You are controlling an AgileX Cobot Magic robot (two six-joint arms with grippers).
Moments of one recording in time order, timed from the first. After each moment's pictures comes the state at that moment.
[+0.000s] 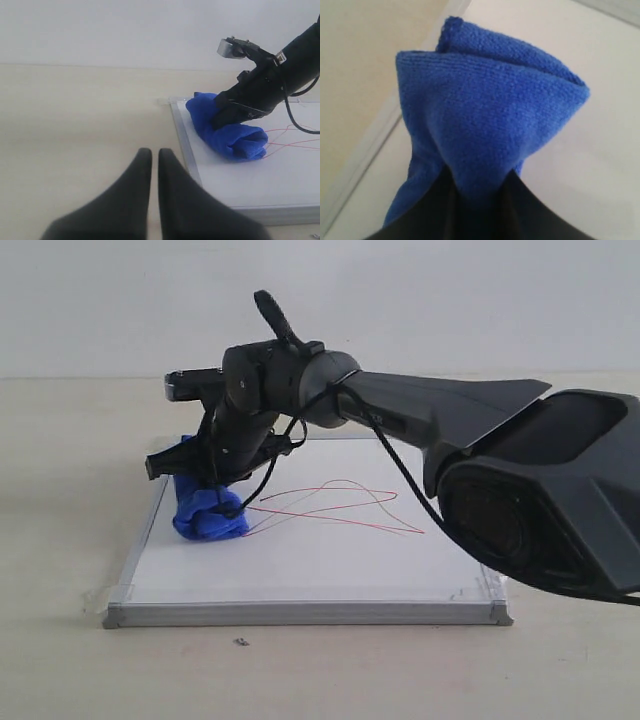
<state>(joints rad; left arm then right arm) -0.05 0.00 0.00 -0.09 0.30 0.03 0.60 2.56 -2.22 0.13 0.78 0.15</state>
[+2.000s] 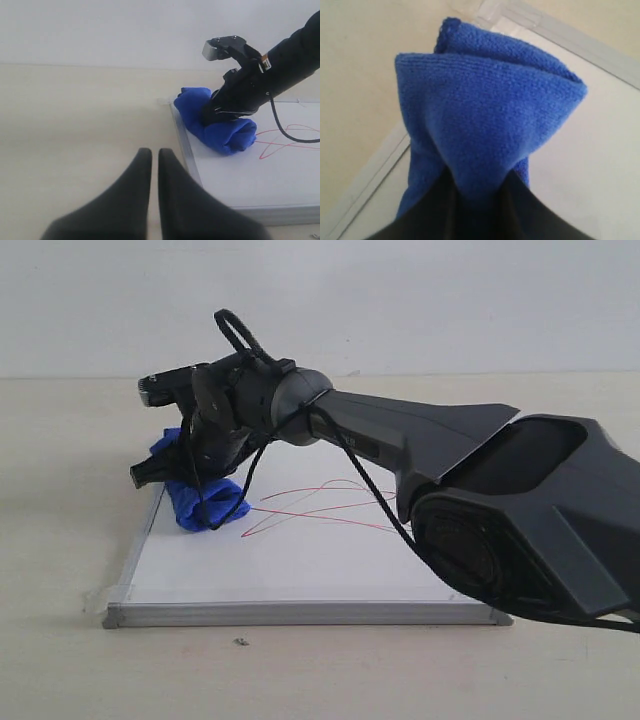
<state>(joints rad) -0.05 0.00 0.00 -0.09 0.30 0.03 0.66 2.61 -2.30 0.02 0.72 0.14</state>
